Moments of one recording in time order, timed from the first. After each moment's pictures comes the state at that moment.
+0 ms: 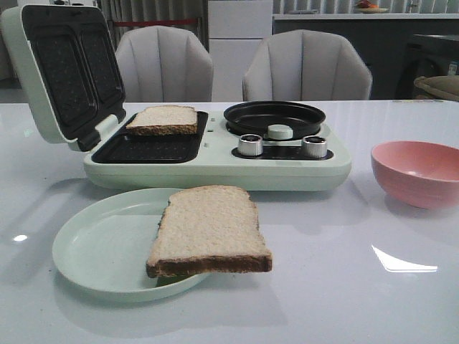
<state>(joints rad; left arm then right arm) -0.46 0.91 -0.90 0.41 0.58 -0.24 0.13 -0.01 0.03 -0.01 0.01 0.04</state>
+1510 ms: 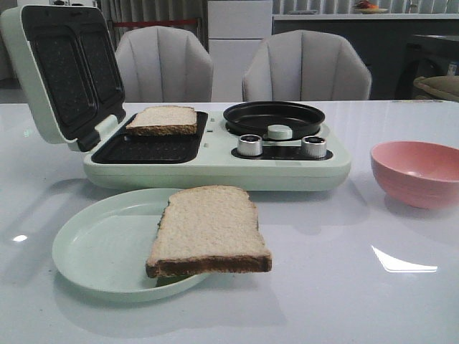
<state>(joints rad) -0.27 0.11 -0.32 -0.06 0.39 0.06 0.13 -0.01 0.03 -0.01 0.01 0.04</state>
